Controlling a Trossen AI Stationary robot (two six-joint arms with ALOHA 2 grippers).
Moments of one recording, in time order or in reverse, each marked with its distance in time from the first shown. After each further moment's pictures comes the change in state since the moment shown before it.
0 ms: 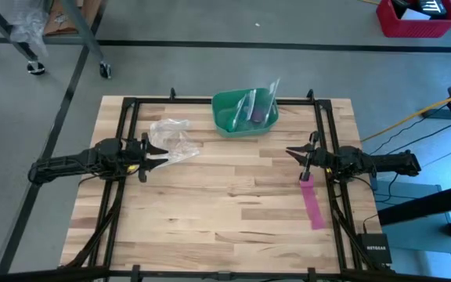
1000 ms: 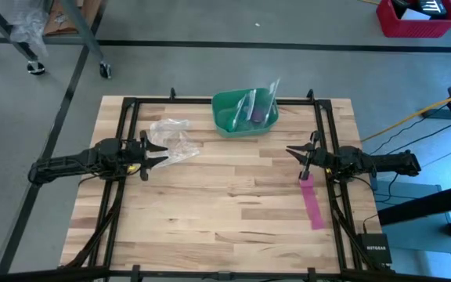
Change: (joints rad) left arm 0.010 0.000 0.000 0.005 -0.044 0.121; right arm 0.000 0.000 0.000 0.002 0.023 -0.044
